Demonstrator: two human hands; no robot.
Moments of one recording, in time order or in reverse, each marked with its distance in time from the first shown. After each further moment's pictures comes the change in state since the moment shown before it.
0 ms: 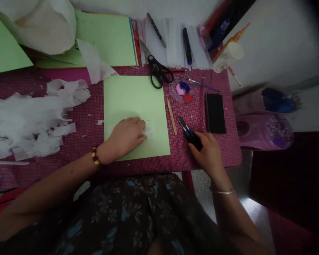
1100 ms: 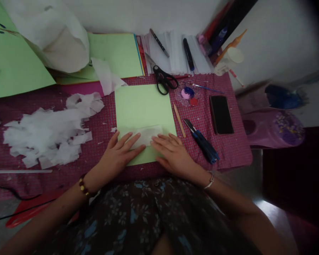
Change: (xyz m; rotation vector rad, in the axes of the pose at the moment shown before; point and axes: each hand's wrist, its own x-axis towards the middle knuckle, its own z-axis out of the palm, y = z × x) left_hand -0.093 -0.047 0.028 0.165 0.166 0.204; right_hand 0.023 -0.112 0.035 0.151 -0.216 -0.545
